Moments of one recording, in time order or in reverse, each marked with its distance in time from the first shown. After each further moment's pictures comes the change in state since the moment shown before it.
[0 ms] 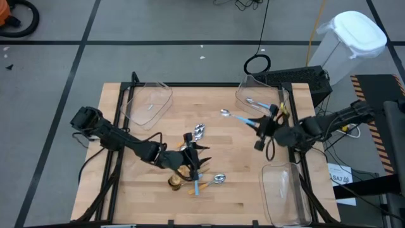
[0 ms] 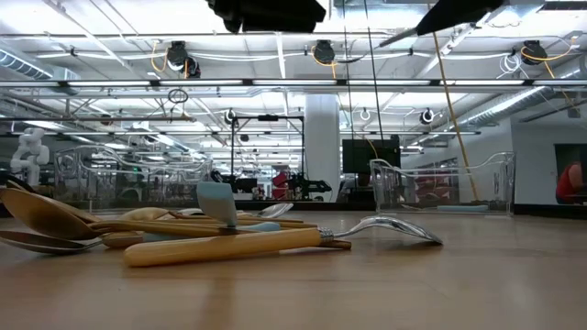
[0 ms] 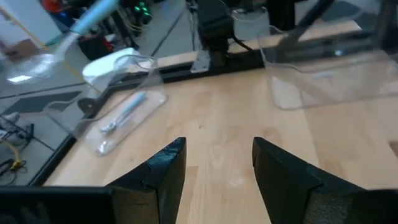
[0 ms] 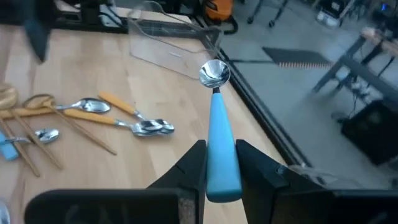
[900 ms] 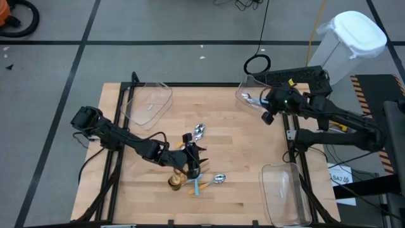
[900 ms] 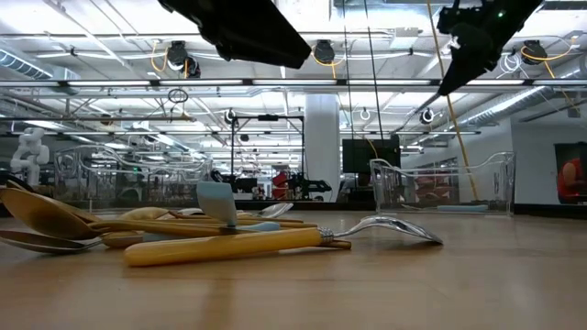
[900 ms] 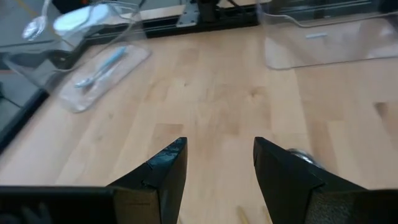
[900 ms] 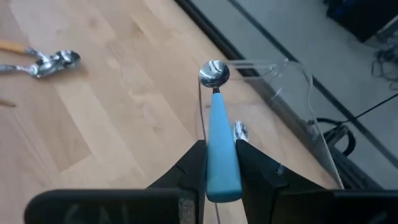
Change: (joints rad) left arm 0.021 0.000 0.000 -0.172 0.090 -0.160; right arm -0.748 -0.094 0.000 -0.257 -0.499 -0.136
